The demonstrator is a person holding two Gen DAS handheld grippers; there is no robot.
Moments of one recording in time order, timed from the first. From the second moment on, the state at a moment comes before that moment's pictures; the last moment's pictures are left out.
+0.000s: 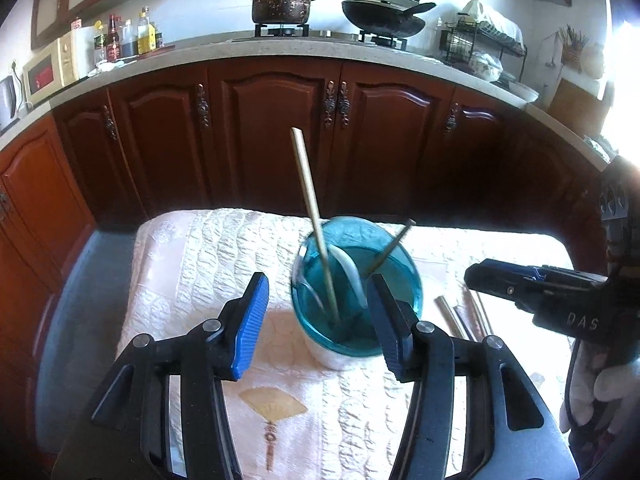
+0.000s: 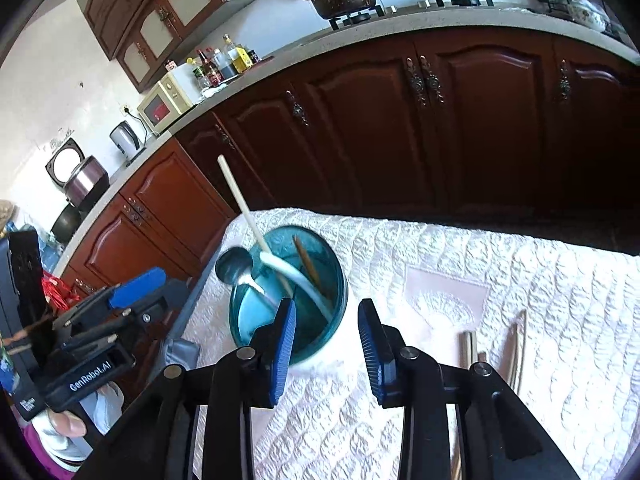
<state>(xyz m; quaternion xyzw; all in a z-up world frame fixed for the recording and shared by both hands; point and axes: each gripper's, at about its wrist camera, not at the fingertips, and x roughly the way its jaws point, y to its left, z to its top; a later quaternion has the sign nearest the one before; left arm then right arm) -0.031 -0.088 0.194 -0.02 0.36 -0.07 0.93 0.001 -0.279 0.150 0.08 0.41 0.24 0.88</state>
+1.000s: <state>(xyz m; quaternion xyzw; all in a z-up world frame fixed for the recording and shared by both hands) -0.070 -0.165 0.192 0.00 0.35 -0.12 0.93 -0.069 -0.331 0.161 0.04 0.38 0.14 0.91</state>
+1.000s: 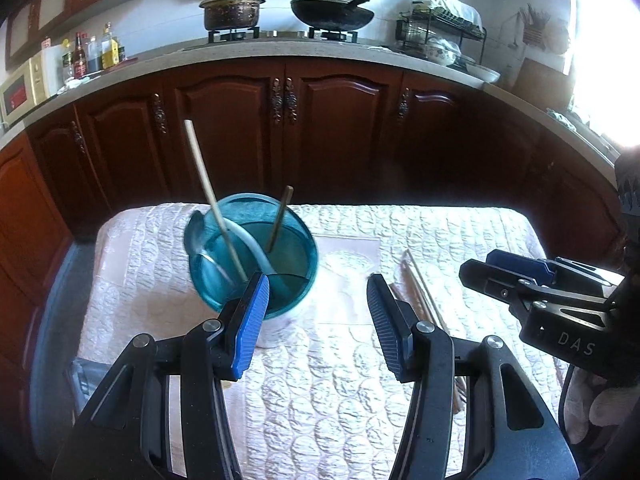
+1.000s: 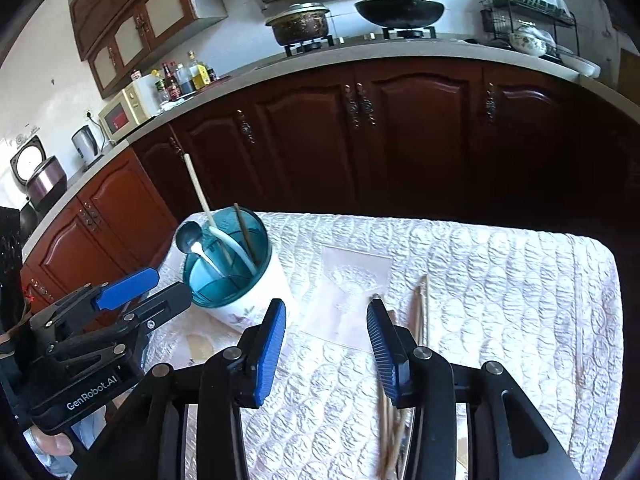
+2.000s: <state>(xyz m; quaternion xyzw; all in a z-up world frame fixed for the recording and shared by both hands) -0.049 -0.211 0.127 0.01 0.44 -0.16 0.88 -0.034 -0.413 0.051 0.08 0.49 0.08 0.86</state>
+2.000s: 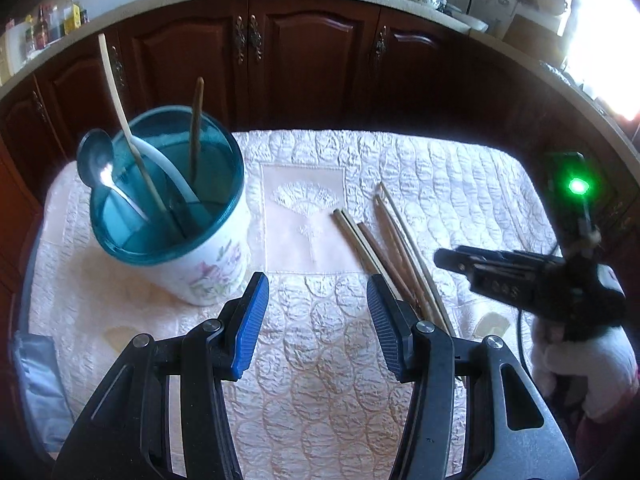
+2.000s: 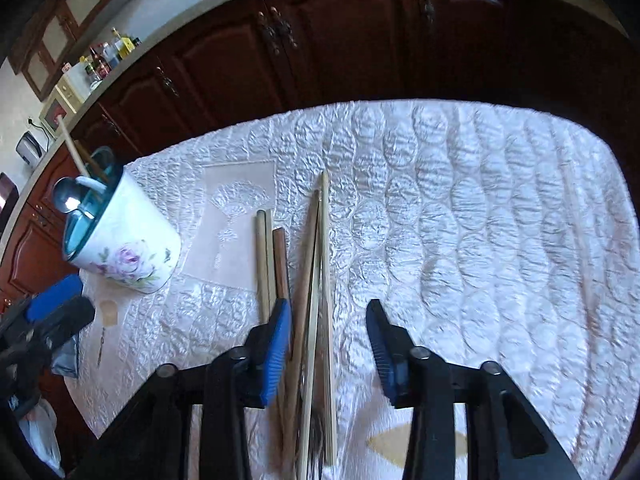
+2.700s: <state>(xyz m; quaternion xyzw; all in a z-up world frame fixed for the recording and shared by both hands) 0.009 -0.268 0.063 -0.01 0.52 -0.18 0.84 -0.016 -0.462 0.020 0.10 0.52 0.06 0.85</state>
